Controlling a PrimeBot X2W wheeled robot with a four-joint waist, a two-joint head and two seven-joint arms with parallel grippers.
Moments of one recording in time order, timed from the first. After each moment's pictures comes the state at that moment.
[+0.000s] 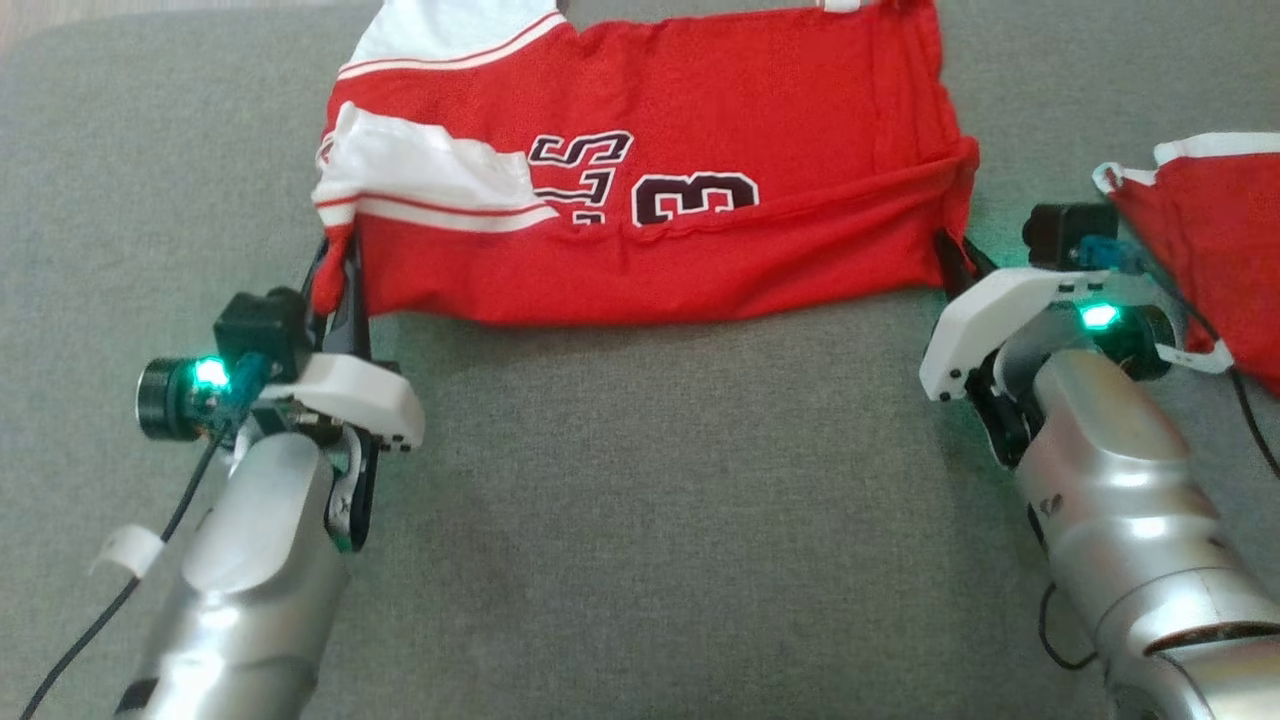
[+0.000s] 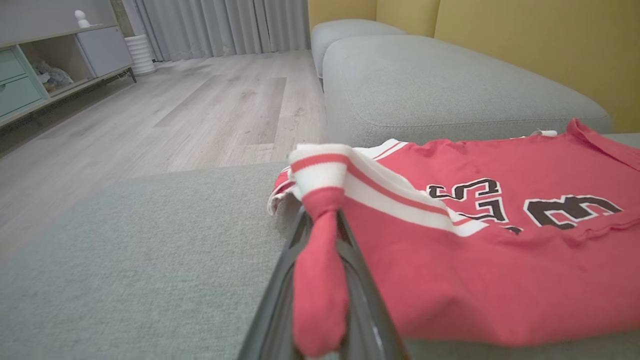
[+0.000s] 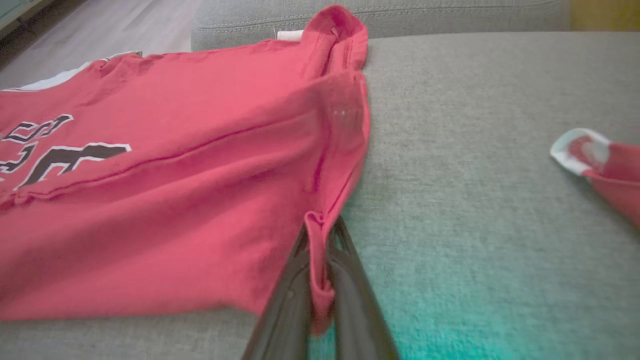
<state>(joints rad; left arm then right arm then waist) -0.60 0.17 -0.35 0.71 -0.33 0.09 -0.21 -0.81 -0.07 0.11 1.17 0.17 0.12 -0.07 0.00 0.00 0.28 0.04</state>
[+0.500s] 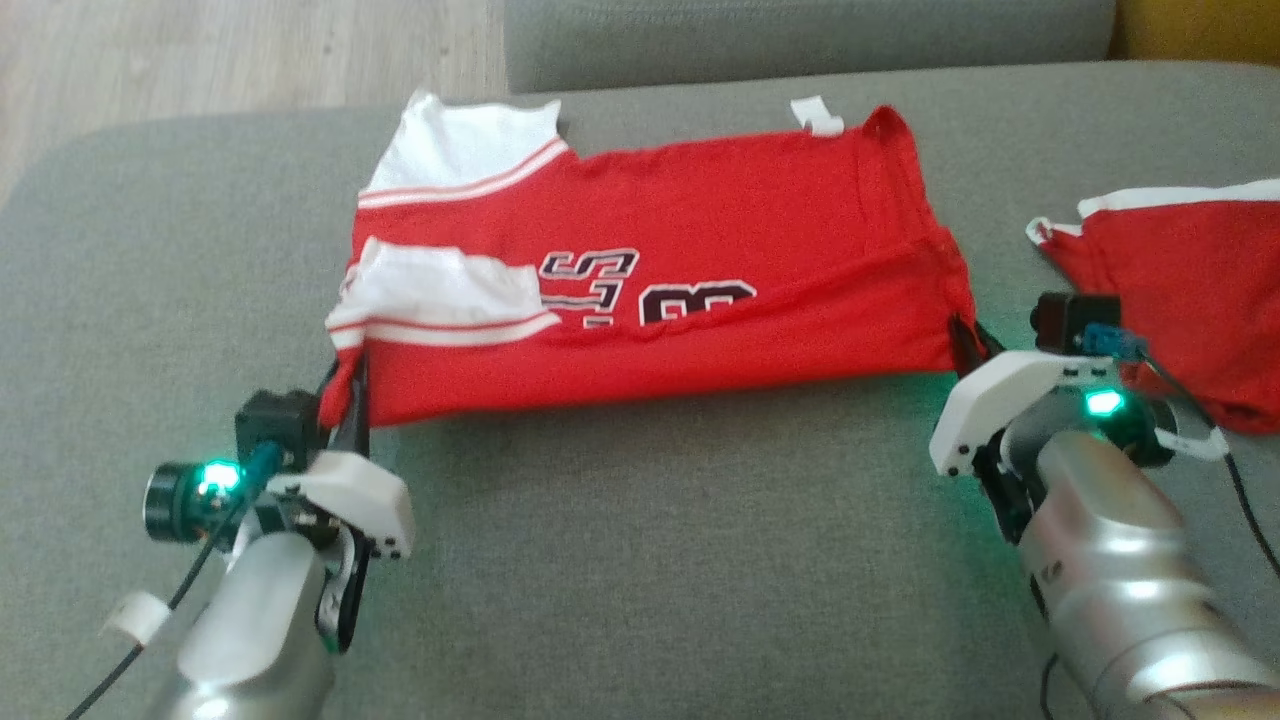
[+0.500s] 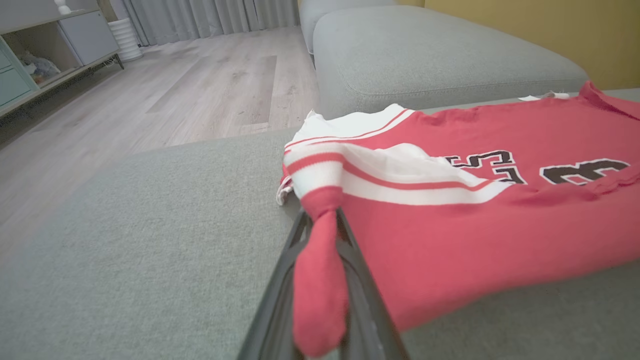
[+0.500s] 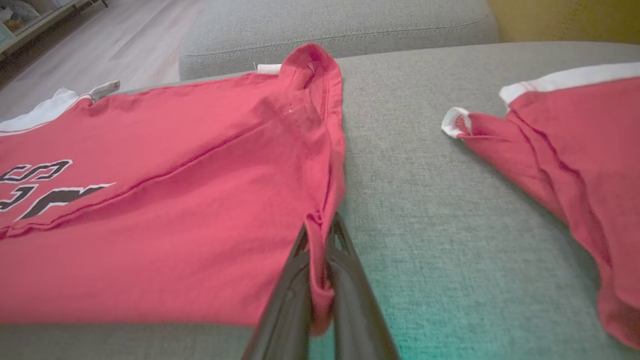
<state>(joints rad) -0.46 0.21 -0.39 0.70 -0.35 0.09 -0.14 -0.72 -0.06 0.00 1.23 0.07 0.12 -0.14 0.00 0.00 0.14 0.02</state>
